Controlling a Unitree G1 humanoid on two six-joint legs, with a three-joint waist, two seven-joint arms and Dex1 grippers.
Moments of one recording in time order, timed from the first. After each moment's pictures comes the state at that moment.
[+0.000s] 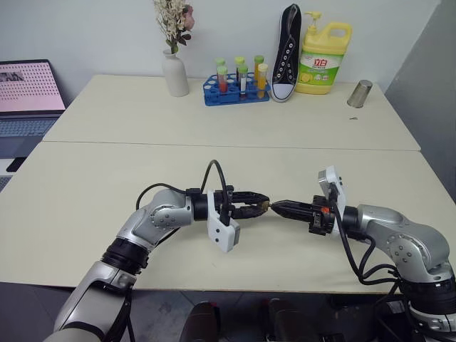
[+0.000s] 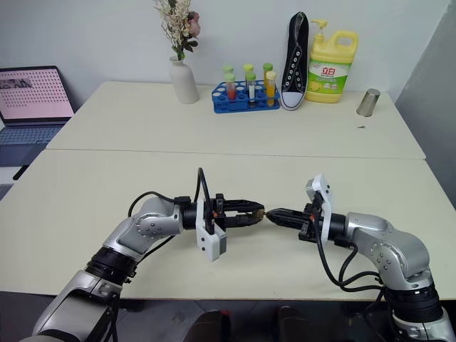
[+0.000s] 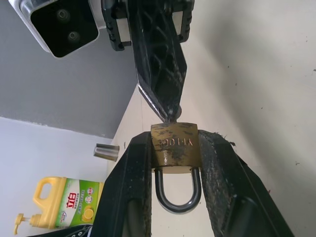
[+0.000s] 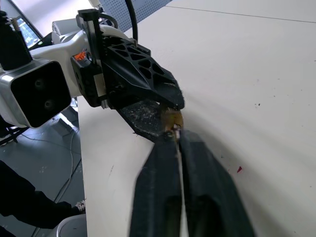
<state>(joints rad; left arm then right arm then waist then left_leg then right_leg) -0.56 0.55 -0.35 0.24 0.32 -0.93 -0.71 -0.29 -0.57 -0.01 -0.37 0.76 0.88 0.83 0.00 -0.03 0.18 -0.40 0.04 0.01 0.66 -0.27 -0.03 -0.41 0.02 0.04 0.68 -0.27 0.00</state>
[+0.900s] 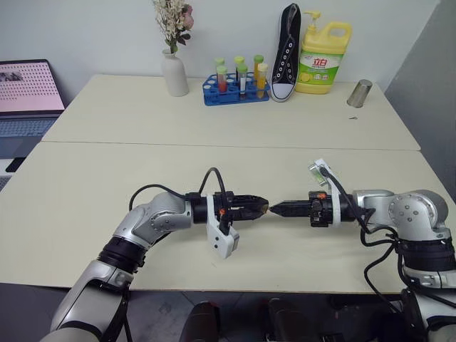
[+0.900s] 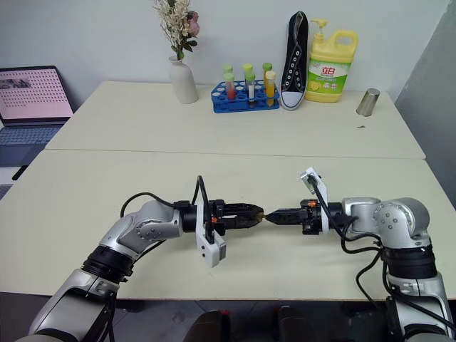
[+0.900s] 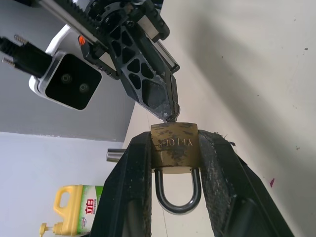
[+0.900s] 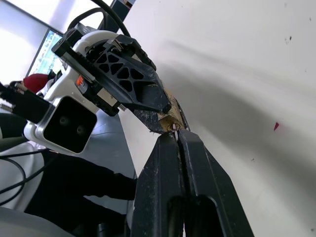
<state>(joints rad) -0.57 0.57 -0.35 0.26 0.51 -1.03 -0.54 -0.57 -0.55 -0.08 -0.09 1.00 1.45 0.72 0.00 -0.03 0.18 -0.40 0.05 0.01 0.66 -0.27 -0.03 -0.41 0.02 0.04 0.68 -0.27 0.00</state>
